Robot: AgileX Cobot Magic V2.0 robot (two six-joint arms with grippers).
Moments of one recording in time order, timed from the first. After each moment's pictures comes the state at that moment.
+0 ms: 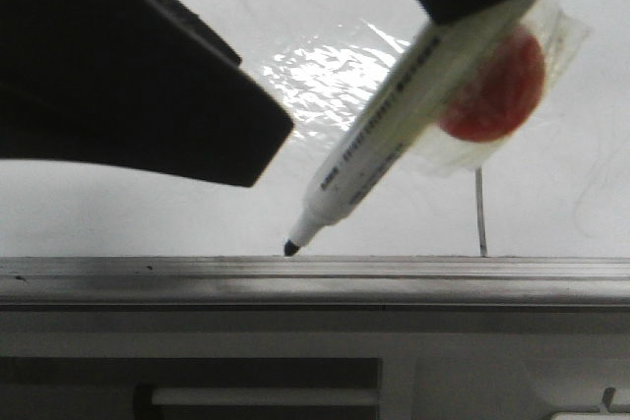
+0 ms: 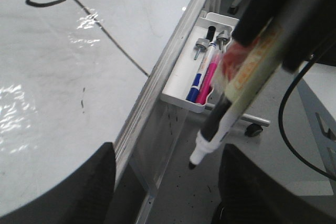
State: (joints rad) left arm -1.04 1.04 -0.71 -0.47 0.39 0.65; right arm 1.10 0.88 -0.79 -0.14 0.57 -0.08
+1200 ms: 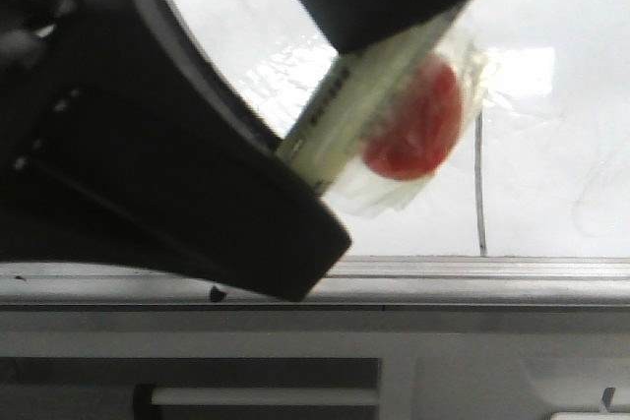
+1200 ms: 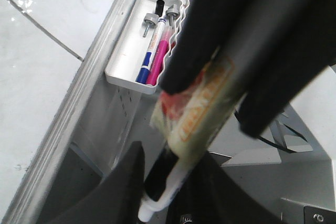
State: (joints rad) left arm -1.04 1.14 -0.73 -0.68 0.49 0.84; right arm 1.11 0.93 -0.79 -0.04 0.51 -0.12
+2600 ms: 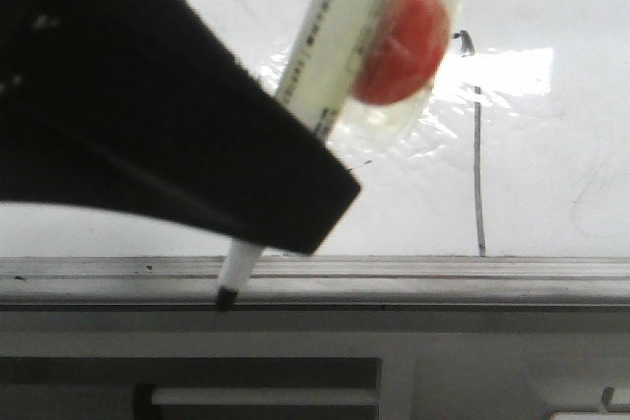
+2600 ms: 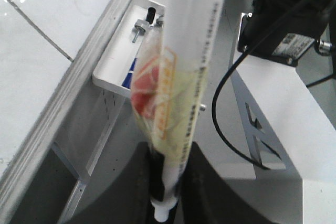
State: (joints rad) left arm -1.05 1.11 -0.73 -0.72 0.49 0.73; right arm 1.11 0.60 -0.93 -0.30 0.72 0.00
